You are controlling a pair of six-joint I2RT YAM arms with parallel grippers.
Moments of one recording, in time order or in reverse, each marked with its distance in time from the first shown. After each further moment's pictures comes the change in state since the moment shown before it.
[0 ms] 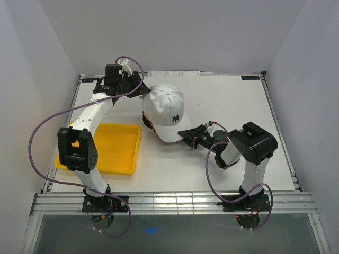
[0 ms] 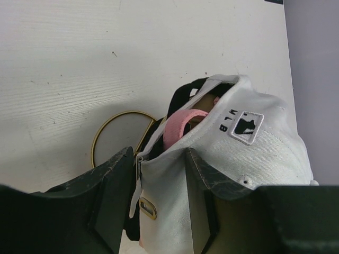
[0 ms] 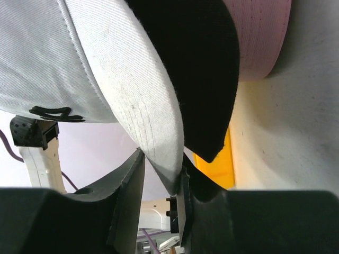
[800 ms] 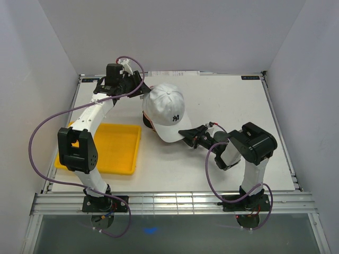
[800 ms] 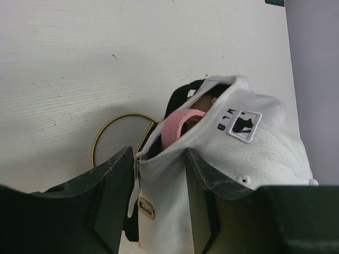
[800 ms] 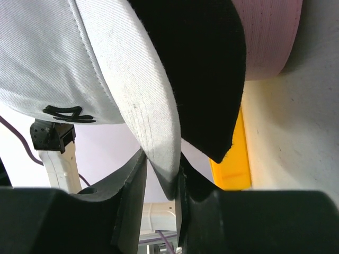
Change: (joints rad) left arm -0.011 -0.005 0.000 0.007 -0.021 0.000; right arm 0.009 0.005 -0.009 0.059 0.026 0.086
